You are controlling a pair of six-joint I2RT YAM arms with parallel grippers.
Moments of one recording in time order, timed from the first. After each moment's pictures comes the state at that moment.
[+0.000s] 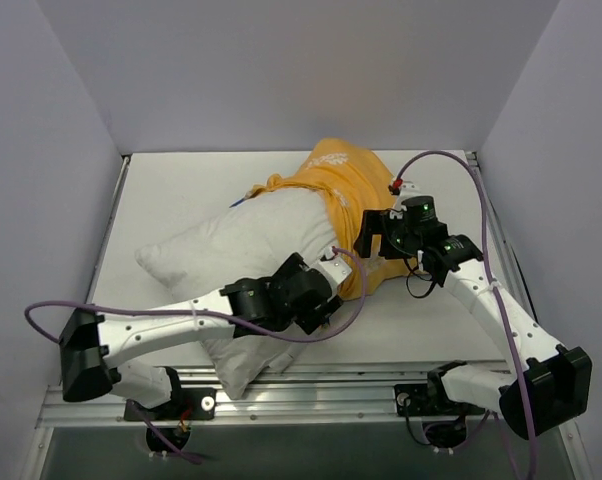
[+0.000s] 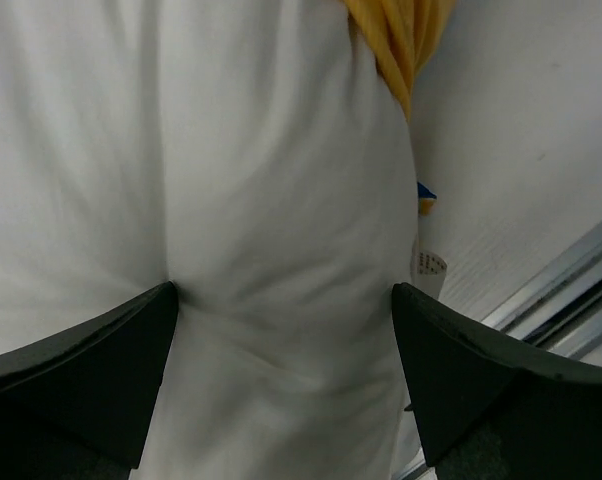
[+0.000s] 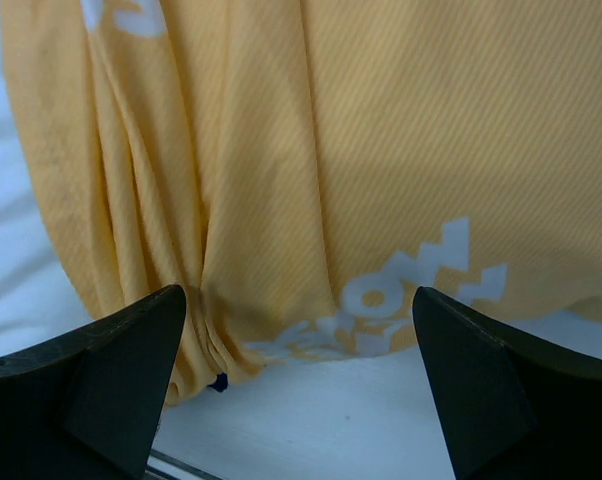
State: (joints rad) left arm -1.24 1.36 1.17 -0.63 -0.47 -0.13; right arm 0.36 1.19 1.01 -0.50 -0.07 0.31
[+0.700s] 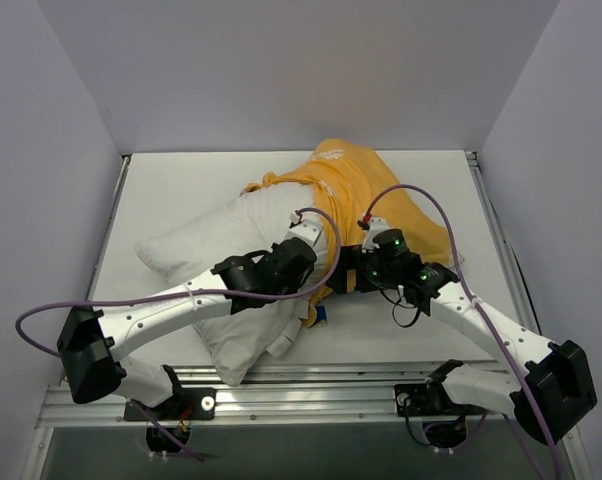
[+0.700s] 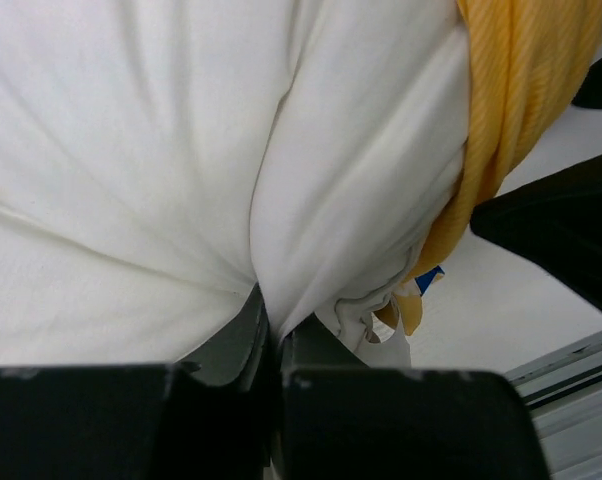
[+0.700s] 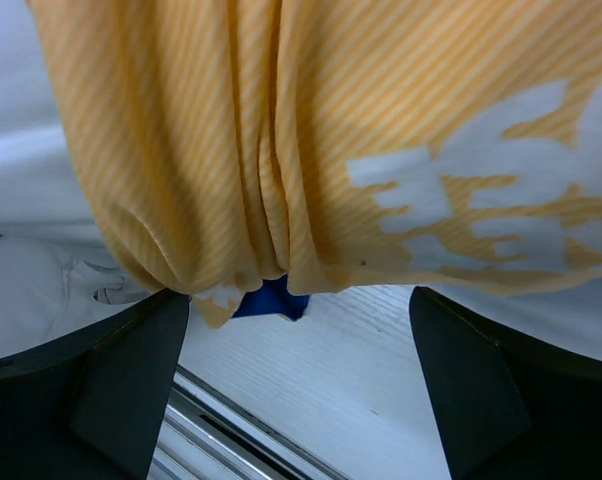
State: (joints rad) left arm -1.07 1.45 1.20 -0.62 -0.49 -0.40; right arm 0.57 1.11 0.74 -0.35 -0.14 0.44
